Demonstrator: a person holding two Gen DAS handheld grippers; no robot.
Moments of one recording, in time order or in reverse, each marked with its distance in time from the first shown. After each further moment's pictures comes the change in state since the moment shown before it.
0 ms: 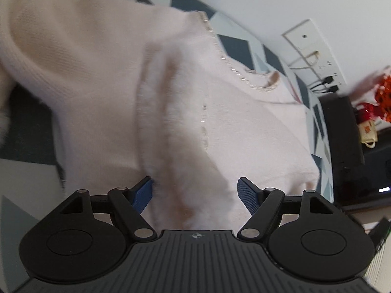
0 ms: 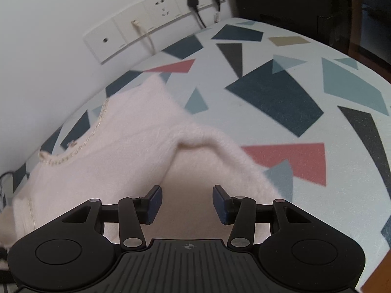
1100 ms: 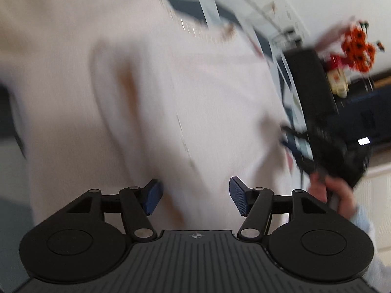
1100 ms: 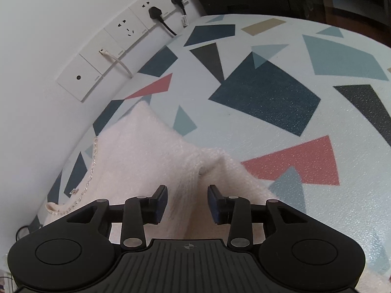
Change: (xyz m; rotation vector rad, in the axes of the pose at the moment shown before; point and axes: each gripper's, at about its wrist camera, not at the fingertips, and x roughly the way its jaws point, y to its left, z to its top) left arm -0.001 -0.019 -0.004 0.114 0.148 -0.121; right arm 0.015 -0.023 0.022 0.247 -0.025 0.036
